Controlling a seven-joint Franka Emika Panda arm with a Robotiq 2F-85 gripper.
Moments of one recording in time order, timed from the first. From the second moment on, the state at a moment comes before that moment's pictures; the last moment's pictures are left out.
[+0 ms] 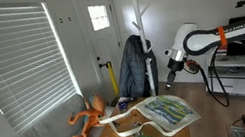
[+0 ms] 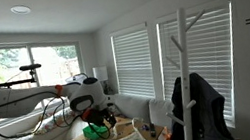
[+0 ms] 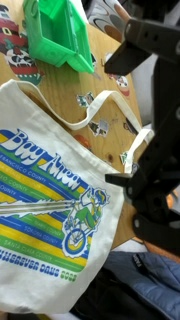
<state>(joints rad) -0.04 -0.71 -0.27 -2.52 0.16 2.12 -0.39</state>
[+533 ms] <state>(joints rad) 0.03 -0.41 -0.40 -2.17 0.10 1.84 -0.59</state>
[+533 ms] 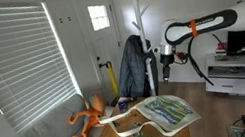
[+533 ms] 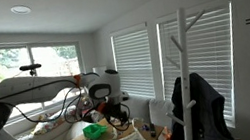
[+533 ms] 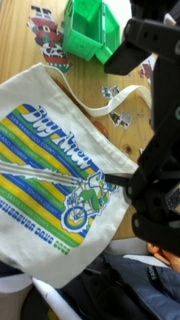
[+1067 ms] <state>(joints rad) -0.04 -0.07 -0.30 -1.90 -0.05 1.91 -0.60</state>
